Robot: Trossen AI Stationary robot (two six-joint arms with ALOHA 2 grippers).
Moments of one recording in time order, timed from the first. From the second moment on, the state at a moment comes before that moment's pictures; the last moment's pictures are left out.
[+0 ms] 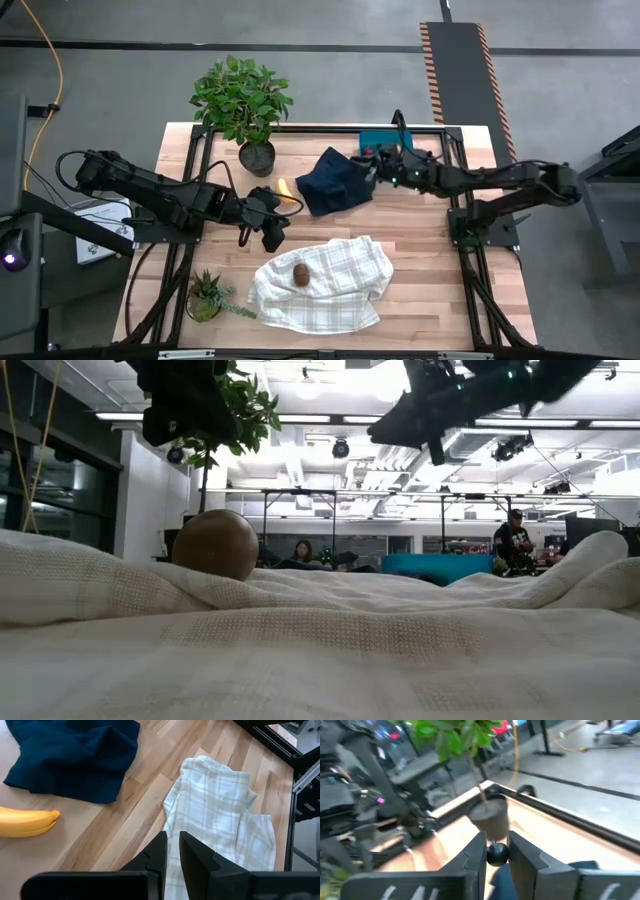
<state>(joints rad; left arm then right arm) -0.13 1.22 0.90 -0.47 -0.27 -0.76 -0.21 1.22 0.66 0.40 0.18 0.39</state>
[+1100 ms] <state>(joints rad) -0.13 1.22 0.90 -0.48 -0.27 -0.76 -0.65 1.52 1.21 -0.68 0.07 0.56</state>
